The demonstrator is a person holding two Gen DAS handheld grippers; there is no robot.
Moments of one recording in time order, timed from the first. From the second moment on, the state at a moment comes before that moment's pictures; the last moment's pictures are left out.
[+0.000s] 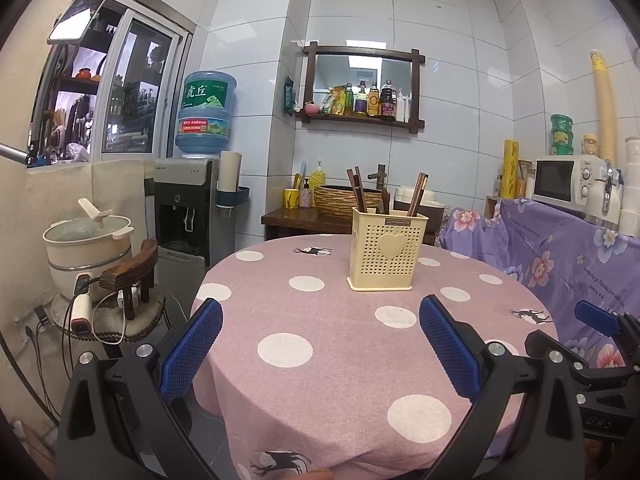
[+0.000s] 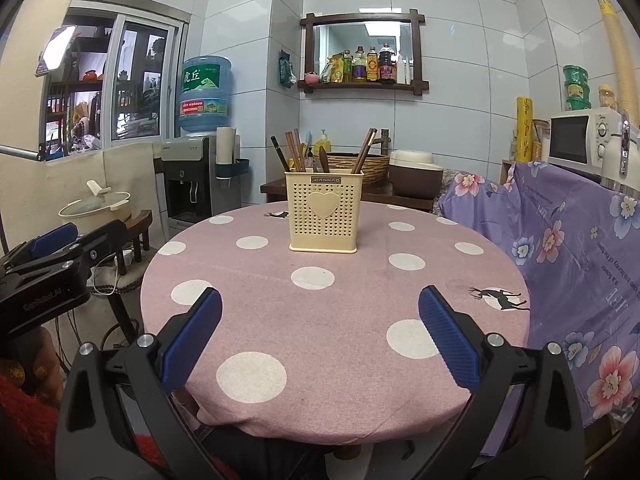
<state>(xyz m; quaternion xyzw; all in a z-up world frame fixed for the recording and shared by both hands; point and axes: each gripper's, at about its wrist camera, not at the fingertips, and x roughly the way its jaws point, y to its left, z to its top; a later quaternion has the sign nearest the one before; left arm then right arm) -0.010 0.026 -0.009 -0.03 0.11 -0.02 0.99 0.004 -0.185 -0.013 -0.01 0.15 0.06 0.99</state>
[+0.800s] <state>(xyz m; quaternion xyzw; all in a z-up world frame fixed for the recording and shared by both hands) -0.008 0.028 -0.007 -0.04 0.12 -0.03 0.99 0.005 -0.185 -0.014 -0.01 0.15 0.06 0.99</state>
